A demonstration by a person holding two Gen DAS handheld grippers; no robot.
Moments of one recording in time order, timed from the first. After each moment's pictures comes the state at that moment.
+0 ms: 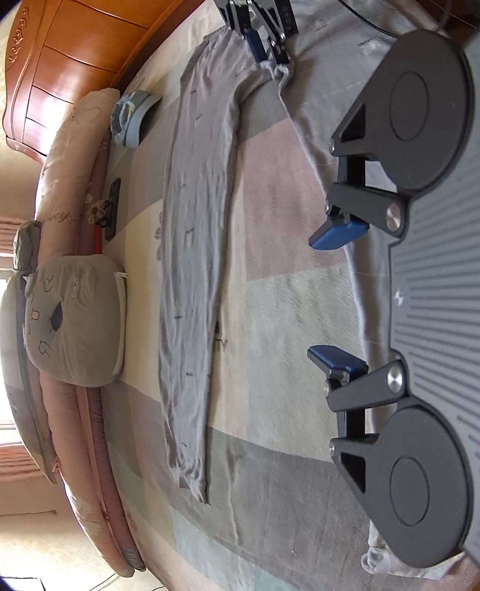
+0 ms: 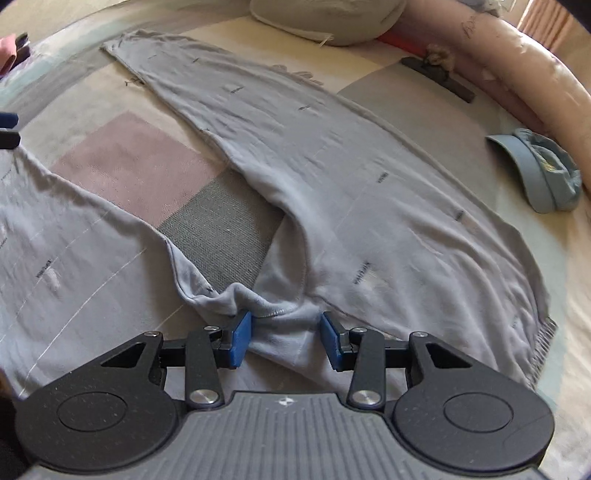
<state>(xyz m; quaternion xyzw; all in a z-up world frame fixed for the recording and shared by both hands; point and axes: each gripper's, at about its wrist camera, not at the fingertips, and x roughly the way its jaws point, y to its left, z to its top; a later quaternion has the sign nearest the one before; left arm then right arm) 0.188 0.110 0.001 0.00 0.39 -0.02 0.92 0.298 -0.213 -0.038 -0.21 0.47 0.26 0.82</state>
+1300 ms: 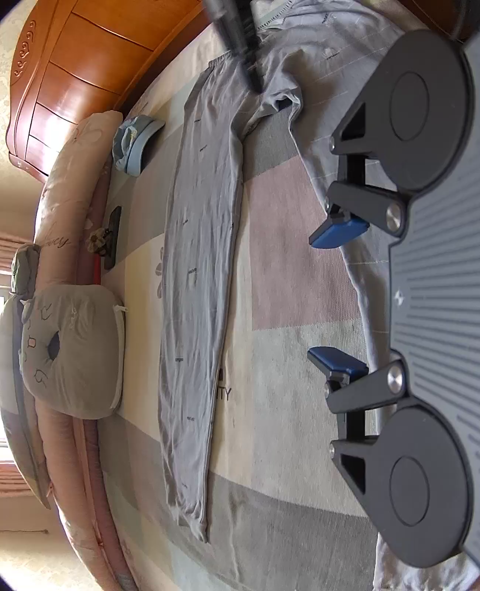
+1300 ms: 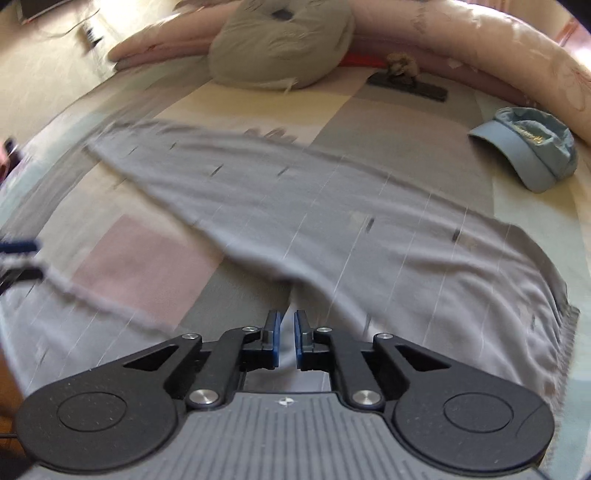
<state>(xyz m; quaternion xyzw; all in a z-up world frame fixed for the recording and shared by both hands) 0.201 0.087 -0.002 -0.03 0.40 -0.06 0.92 0.308 -0.224 -0.002 -0.08 0.48 0.26 0.83</state>
